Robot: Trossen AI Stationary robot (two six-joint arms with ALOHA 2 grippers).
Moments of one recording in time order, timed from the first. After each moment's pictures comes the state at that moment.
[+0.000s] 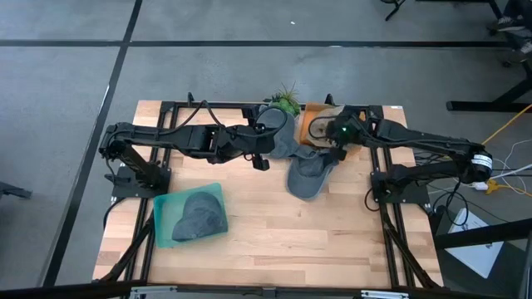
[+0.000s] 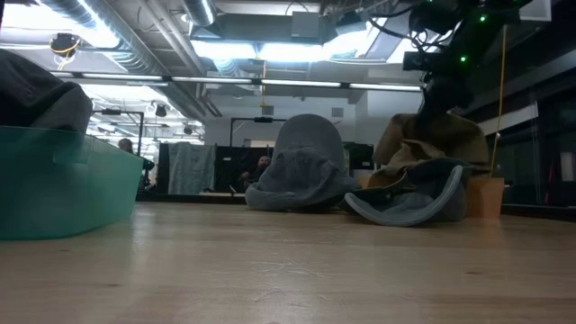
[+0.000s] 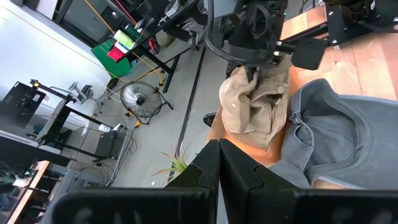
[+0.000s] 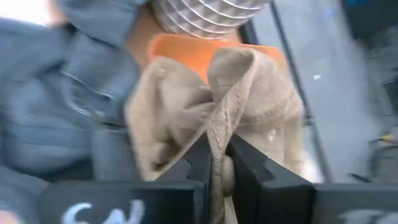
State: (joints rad) left arm -0.08 1.58 1.64 -0.52 -0.69 0.44; right arm -0.40 1.06 0.84 -0.68 0.38 -0.32
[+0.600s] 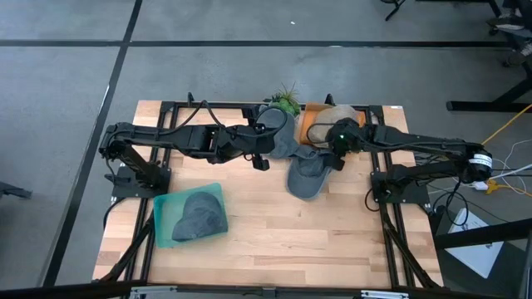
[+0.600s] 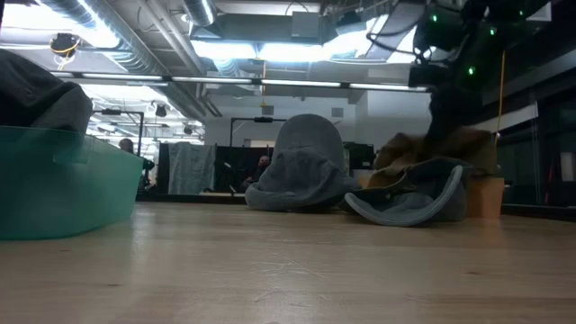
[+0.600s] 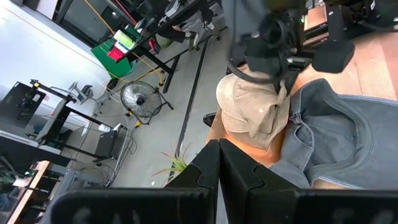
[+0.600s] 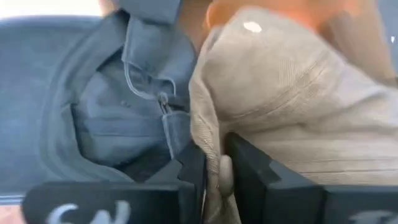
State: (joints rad) left arm -0.08 1.58 1.64 -0.52 -0.69 0.44; right arm -0.38 1.06 0.74 -0.68 0.21 -0.07
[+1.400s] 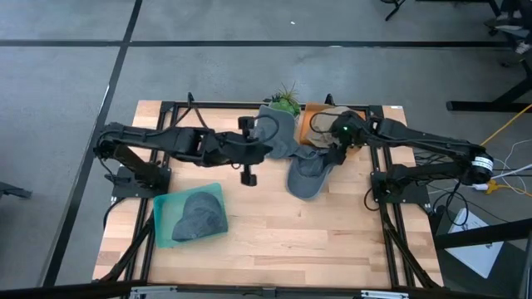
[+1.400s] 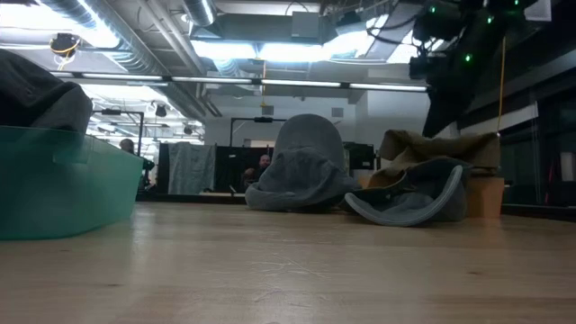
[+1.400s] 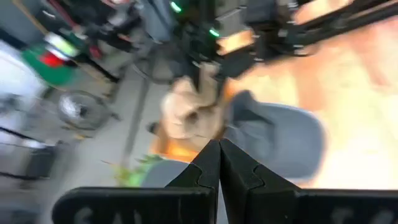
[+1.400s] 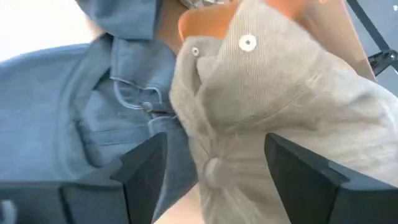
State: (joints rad) left arm -0.14 1.52 1.64 -0.65 -0.51 0.30; right arm -0.45 1.05 0.82 -0.77 0.18 0.01
